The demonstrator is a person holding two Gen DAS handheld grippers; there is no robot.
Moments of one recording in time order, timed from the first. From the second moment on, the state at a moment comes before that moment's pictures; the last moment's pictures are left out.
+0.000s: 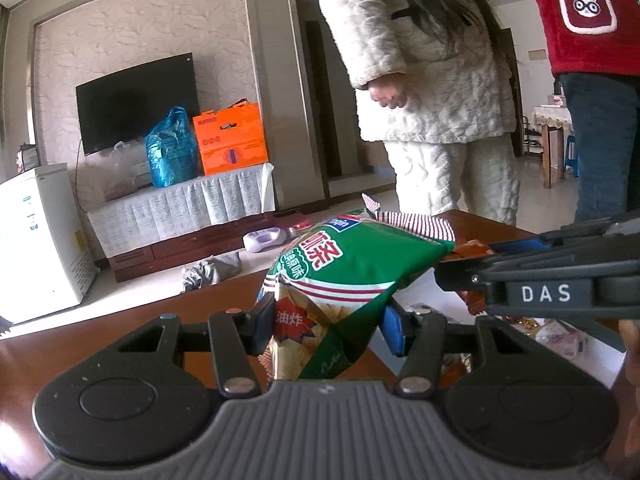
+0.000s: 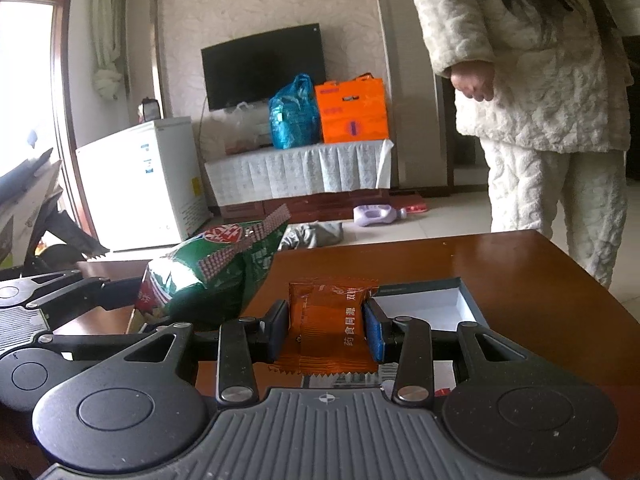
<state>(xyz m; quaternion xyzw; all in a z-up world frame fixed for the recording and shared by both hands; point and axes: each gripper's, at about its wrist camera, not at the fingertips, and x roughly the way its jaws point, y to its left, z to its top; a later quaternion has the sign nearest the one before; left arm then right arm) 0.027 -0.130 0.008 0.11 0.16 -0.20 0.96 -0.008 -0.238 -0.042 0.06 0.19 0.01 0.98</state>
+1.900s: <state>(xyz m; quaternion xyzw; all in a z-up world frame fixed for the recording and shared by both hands) 0.057 -0.212 -0.025 0.05 0.22 -0.28 0.93 -0.009 -0.311 -0.079 0.11 0.25 -0.04 0.96</state>
